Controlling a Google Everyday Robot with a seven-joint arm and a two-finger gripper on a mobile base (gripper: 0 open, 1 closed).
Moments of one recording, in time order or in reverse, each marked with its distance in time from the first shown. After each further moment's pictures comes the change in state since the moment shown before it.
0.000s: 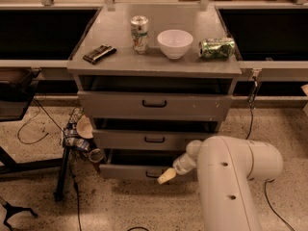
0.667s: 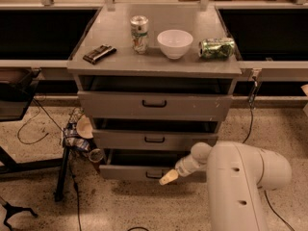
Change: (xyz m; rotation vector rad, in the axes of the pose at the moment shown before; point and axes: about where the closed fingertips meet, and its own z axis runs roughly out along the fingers) arm 0.010 0.001 -0.003 -0.049 -0.046 -0.008
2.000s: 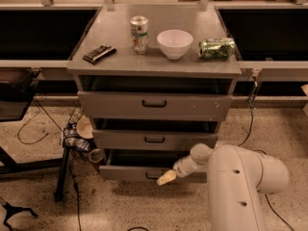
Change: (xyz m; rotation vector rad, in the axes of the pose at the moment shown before) arm -0.008 0.011 0.014 -0.060 -0.035 0.011
